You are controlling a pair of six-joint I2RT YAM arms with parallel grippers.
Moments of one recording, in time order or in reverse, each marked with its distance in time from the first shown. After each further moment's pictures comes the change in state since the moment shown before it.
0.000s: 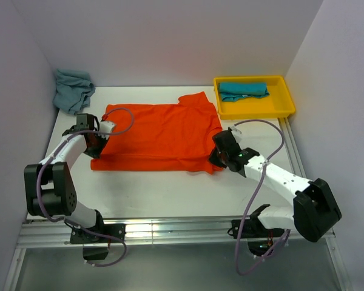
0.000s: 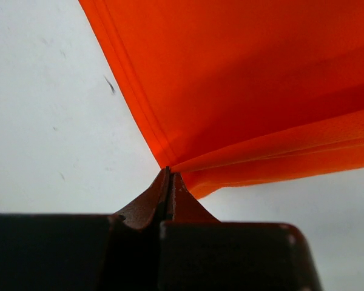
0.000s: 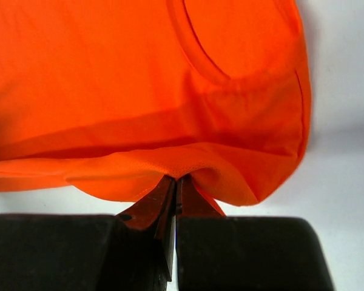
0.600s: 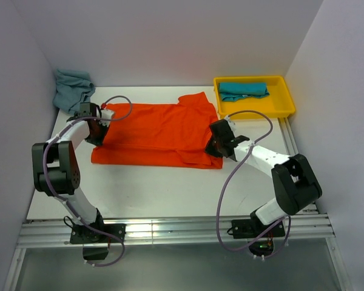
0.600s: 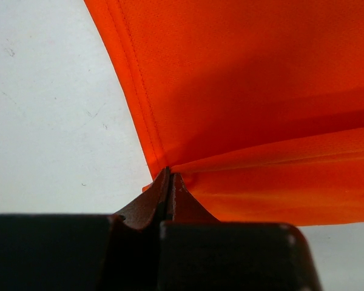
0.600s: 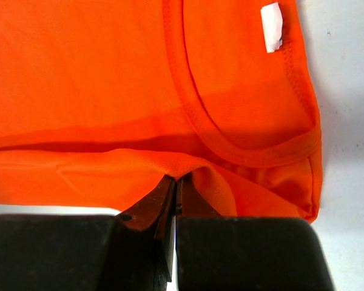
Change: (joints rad) left arm 0.000 0.245 0.218 0.050 -0.010 -0.106; right arm -0.100 0.266 0.142 0.095 -0.087 -0.098
